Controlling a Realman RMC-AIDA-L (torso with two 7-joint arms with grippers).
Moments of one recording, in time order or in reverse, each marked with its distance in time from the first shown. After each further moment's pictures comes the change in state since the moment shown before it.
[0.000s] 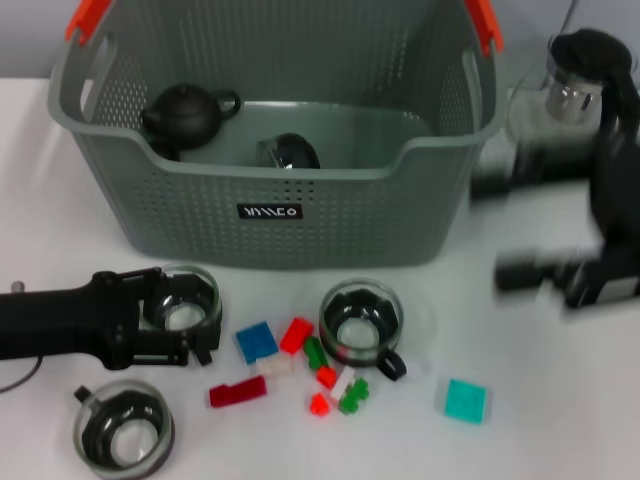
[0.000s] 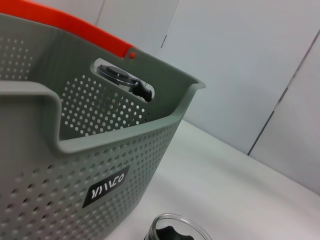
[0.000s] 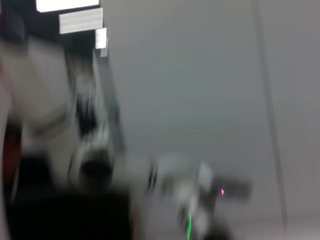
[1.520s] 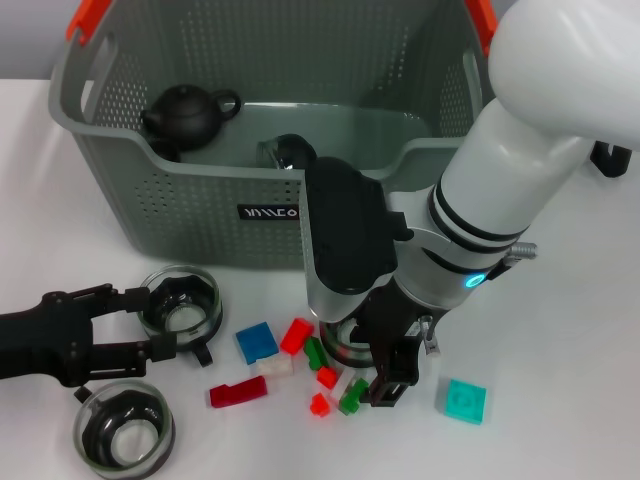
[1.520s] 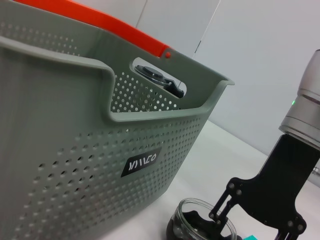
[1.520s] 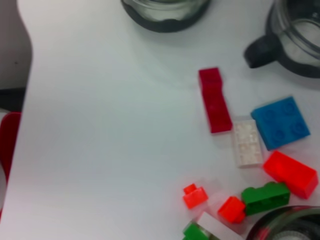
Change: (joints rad) left arm 0.080 -0.004 -0.072 0.056 0.011 0.016 -0.012; right arm 0.507 0.118 -0.895 0.277 -0.744 0.611 0.347
